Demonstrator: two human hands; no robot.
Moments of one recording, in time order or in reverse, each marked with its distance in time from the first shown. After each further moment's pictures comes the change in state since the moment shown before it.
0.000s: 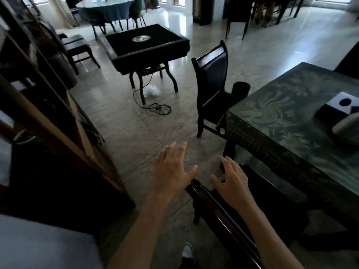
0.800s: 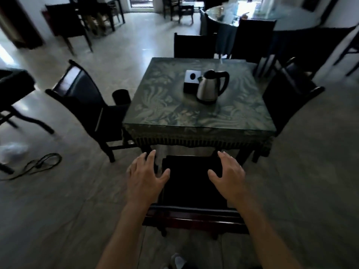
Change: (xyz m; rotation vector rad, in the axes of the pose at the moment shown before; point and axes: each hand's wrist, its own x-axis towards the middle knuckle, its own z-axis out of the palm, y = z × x) left_hand 0.058 0.077 0.056 -0.222 -0.242 0.560; right_hand -0.114 0.052 -0.056 -0.011 0.491 0.709
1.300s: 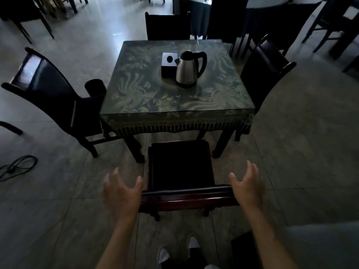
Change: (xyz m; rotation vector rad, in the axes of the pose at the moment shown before) left_hand -0.057 -0.045 0.039 -0.161 0.120 -0.370; right_hand -0.080 0.077 0.014 0.076 0.258 0.502
